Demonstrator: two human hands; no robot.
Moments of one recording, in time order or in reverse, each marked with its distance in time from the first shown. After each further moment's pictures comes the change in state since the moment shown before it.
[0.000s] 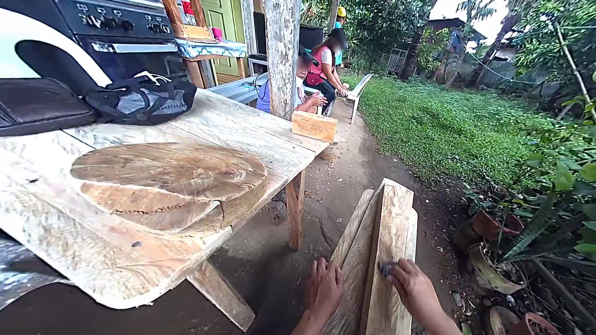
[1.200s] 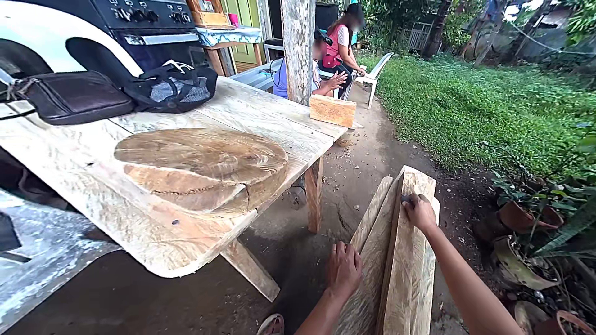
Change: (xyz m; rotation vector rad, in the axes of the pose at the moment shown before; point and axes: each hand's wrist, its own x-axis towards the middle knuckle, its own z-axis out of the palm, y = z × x) left_hand 0.005 0.002 -0.009 -0.028 -0.095 -0.039; right_hand 0.160 0.069 0.019 0.084 -0.081 0.476
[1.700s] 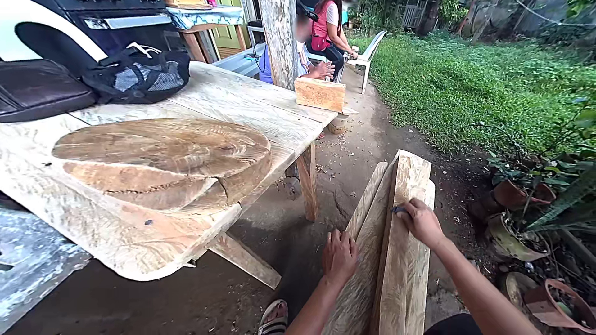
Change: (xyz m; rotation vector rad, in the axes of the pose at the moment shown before) left_hand -0.002 -0.004 0.006 -0.001 0.059 0.028; right_hand -0.085 0.004 -0.007 -0.086 -0.028 -0.309
